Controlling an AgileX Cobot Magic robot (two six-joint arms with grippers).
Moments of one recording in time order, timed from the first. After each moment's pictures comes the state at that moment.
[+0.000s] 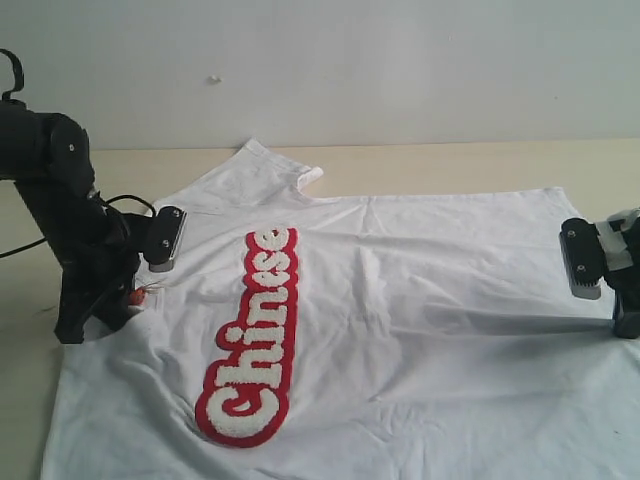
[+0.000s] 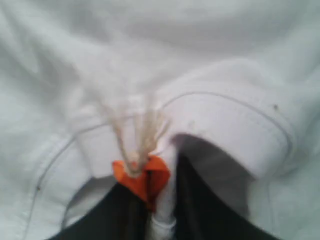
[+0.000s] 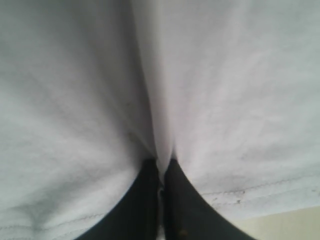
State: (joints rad) left arm -0.25 2.11 -1.29 -0.09 0.85 1.44; right arm -0.23 1.98 -1.06 -0.07 0.73 -1.39
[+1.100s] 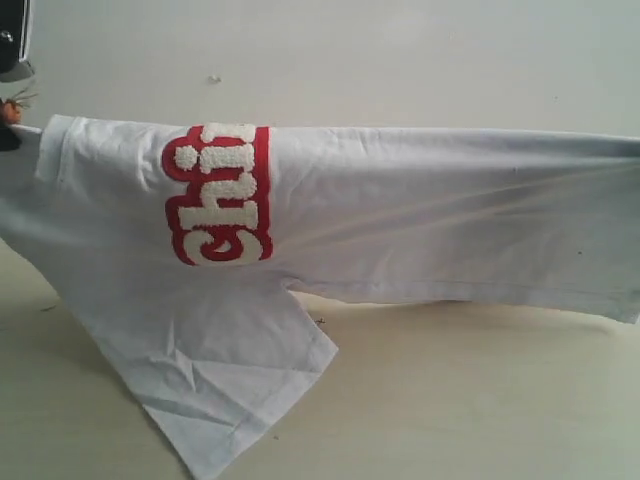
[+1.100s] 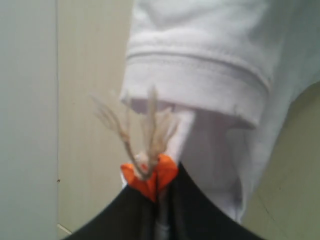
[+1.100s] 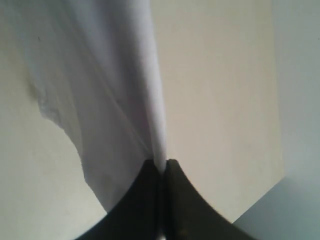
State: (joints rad) left arm -0.17 1.49 -1.31 0.00 0.94 1.33; right arm -0.23 1.44 -1.15 -0.07 0.85 -1.29
